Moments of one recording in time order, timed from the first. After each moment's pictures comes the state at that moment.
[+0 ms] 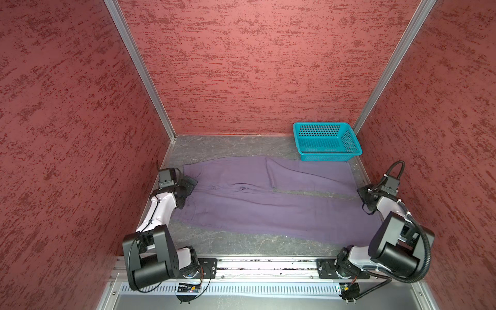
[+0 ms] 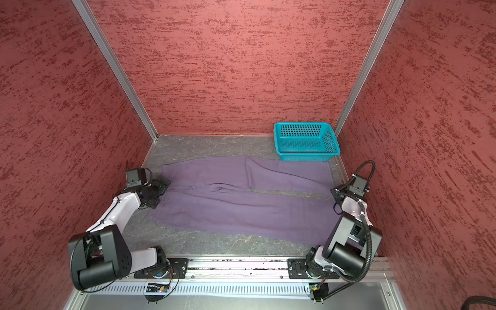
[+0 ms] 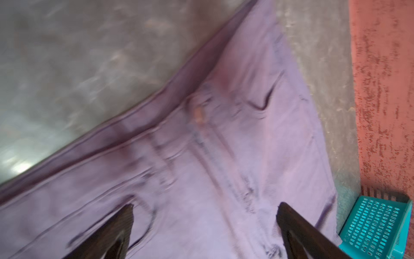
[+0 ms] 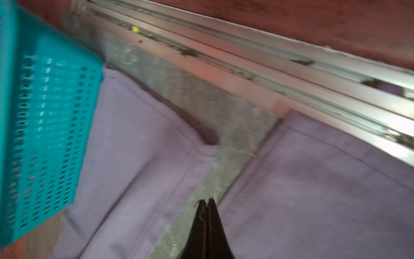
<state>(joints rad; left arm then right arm) 0.27 1.32 0.79 -0.45 0.20 -0.82 -0.55 1.38 0.77 -0.30 -0.17 0.66</state>
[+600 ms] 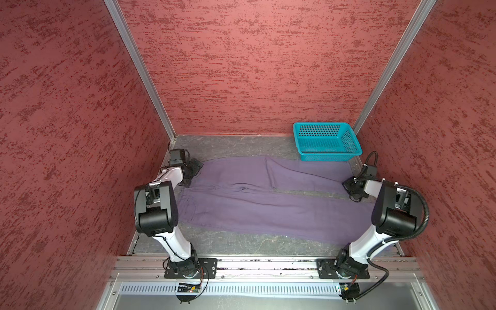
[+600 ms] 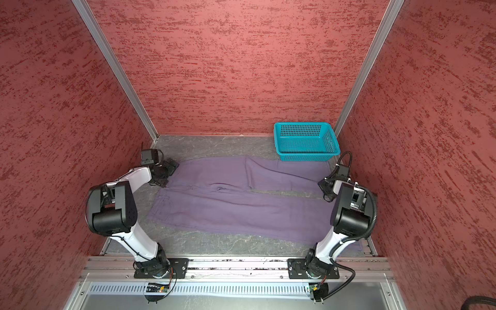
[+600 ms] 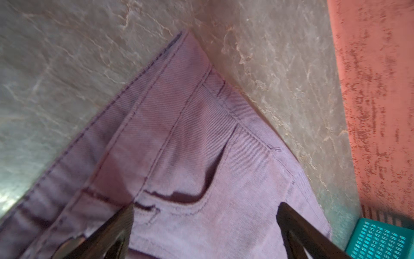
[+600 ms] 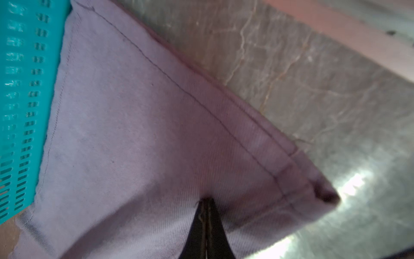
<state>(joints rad) 0.20 1.76 1.09 -0.33 0.17 -0.84 -0.42 1.74 0.91 -0.21 -0.16 0.68</state>
